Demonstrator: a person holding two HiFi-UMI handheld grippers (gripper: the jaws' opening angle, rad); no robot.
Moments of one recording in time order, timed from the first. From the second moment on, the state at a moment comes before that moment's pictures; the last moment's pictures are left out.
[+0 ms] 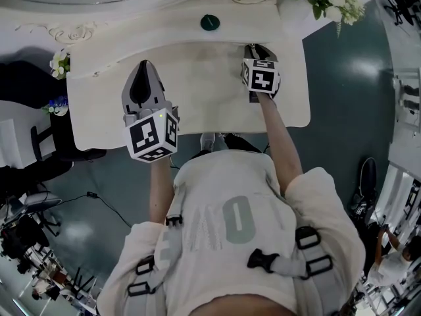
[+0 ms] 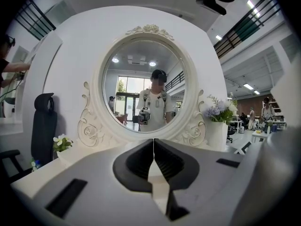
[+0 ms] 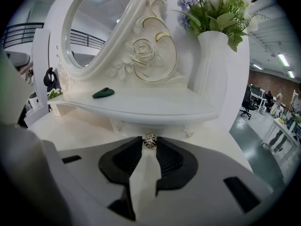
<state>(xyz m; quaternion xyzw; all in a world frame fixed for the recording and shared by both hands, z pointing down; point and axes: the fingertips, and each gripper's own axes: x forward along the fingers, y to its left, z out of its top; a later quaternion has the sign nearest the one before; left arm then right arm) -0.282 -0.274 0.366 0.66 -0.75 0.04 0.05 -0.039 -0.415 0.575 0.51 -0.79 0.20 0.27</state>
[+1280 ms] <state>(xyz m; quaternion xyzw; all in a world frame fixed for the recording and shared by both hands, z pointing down) -0.269 -0.236 0.338 0.68 -0.74 0.00 0.03 -0.032 -0.365 0.427 0.54 -0.82 0.08 0.17</state>
